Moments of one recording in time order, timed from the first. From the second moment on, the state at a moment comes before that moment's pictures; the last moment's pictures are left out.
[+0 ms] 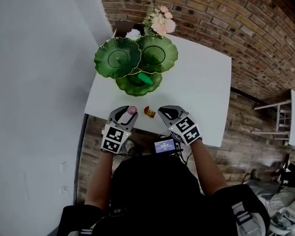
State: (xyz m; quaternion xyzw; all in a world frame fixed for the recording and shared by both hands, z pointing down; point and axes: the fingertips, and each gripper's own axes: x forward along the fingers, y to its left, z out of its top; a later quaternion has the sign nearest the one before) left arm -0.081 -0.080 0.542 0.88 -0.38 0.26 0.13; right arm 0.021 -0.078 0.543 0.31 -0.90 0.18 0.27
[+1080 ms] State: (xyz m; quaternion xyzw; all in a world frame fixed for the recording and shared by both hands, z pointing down) left arm -0.079 -0.186 0.591 0.86 -0.41 0.28 0.12; right arm 0.012 -0.133 0.560 0.29 -0.90 0.18 0.28
